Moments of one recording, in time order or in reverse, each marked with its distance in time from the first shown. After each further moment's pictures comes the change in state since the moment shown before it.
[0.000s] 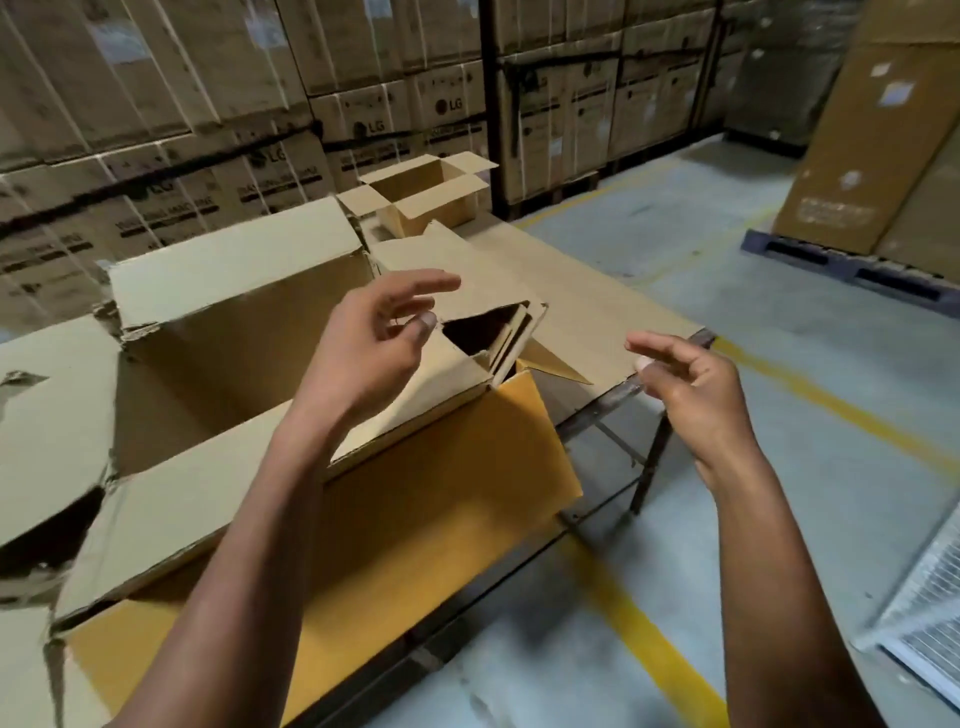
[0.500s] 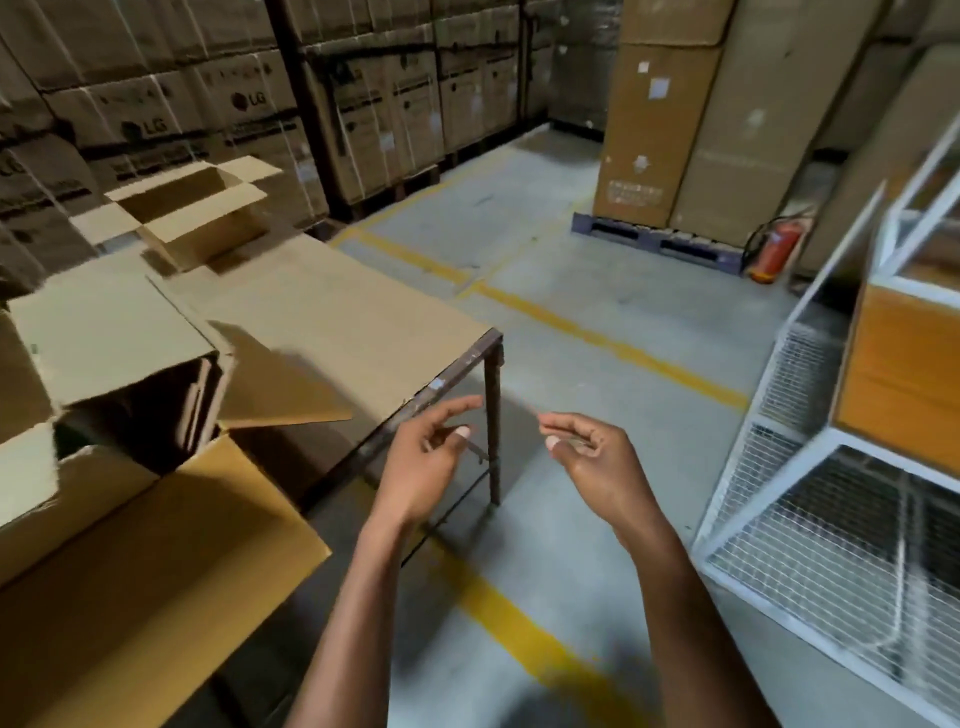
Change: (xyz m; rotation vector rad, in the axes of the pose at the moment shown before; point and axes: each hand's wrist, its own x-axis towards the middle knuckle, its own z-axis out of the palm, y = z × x) left_hand 0.029 0.019 0.365 -0.304 -0.309 -0.181; right_hand 0.006 0.101 -0.239 -0.090 0.083 0.254
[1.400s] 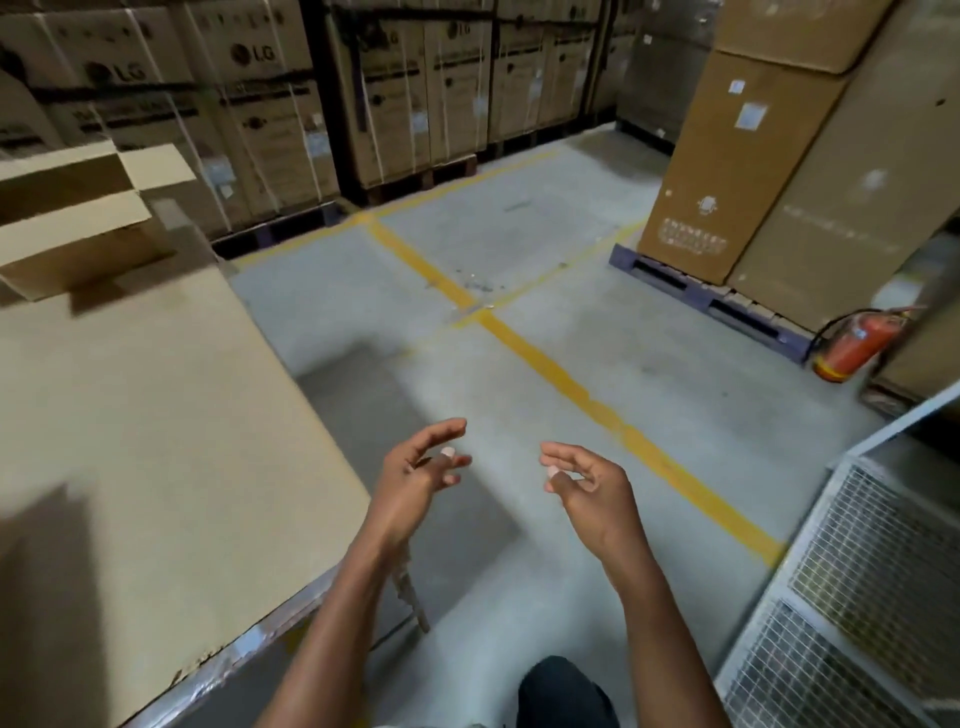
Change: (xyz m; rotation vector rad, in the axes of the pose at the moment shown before) left_hand 0.491 -0.042 0.164 -0.337 0.191 -0.226; right_hand 0.512 0.038 -0.137 -0.124 -0.085 0.067
